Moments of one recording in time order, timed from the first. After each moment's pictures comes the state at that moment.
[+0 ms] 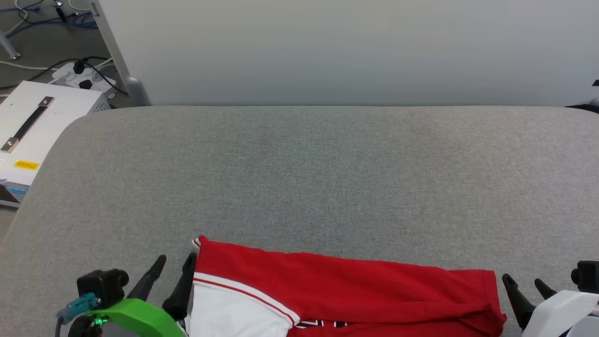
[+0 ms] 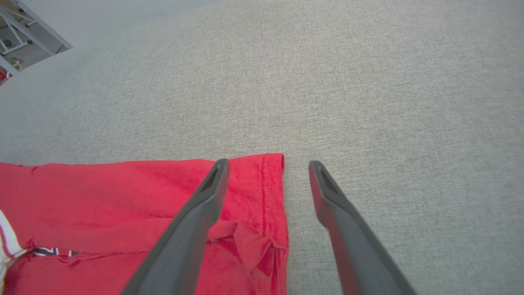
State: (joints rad) left arm -0.03 0.61 -0.57 0.07 -1.00 0.11 -0.24; right arm 0.14 -0.12 -0.16 -0.04 0.37 0.13 0.41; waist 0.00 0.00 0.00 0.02
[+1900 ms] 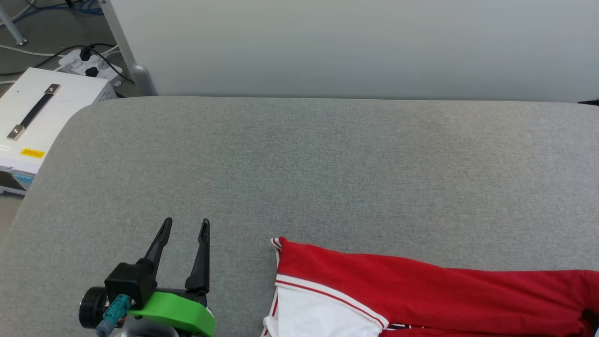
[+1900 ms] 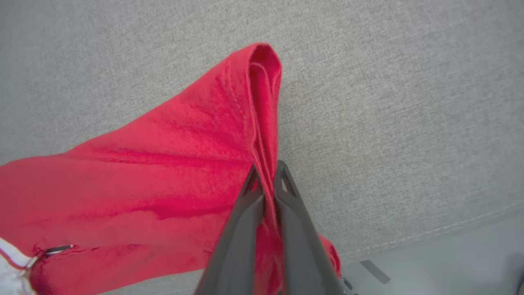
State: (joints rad) left arm 0.02 0.31 -0.28 0.01 -0.41 0.09 -0.25; right arm 0.04 -0.19 -0.46 0.07 0.40 0.13 0.84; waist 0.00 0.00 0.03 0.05
